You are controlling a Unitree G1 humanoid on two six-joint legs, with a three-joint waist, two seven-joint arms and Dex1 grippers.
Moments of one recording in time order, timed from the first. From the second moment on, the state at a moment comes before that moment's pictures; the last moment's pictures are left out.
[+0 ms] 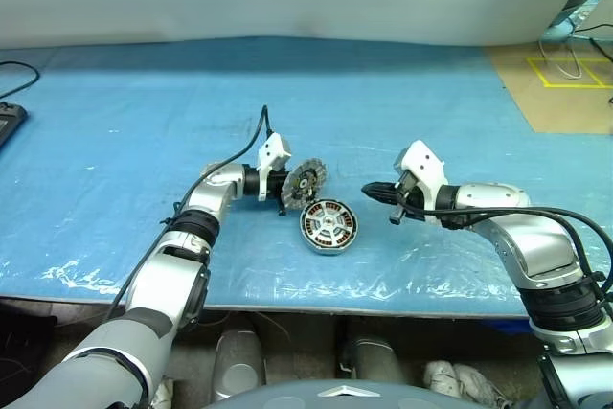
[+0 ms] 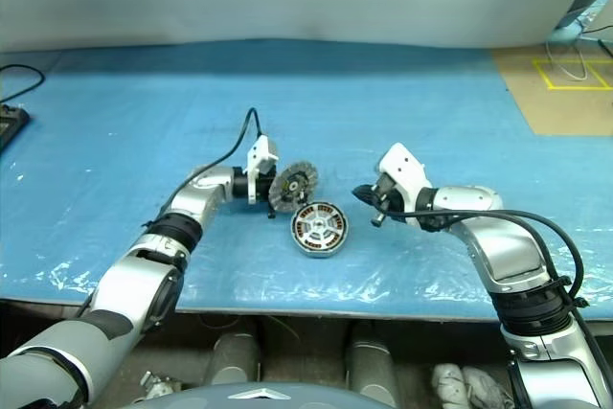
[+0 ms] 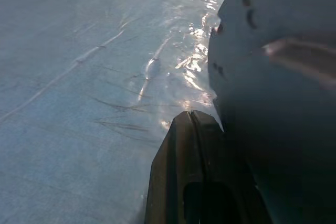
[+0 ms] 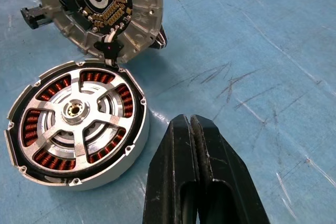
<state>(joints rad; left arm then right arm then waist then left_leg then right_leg) -0.84 0.19 -0.08 0.95 -0.15 -0.13 -1.29 -0.34 -0.67 0.09 -0.31 0.30 0.78 0.82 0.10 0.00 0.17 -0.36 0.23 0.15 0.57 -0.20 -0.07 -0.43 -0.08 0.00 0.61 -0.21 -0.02</state>
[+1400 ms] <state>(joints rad) -0.62 0.31 -0.19 0.31 -0.29 0.29 -1.40 -0.35 -0.67 0.13 -0.27 0.28 0.73 0.80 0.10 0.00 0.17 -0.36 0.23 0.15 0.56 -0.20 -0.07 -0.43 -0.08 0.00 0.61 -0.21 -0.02</state>
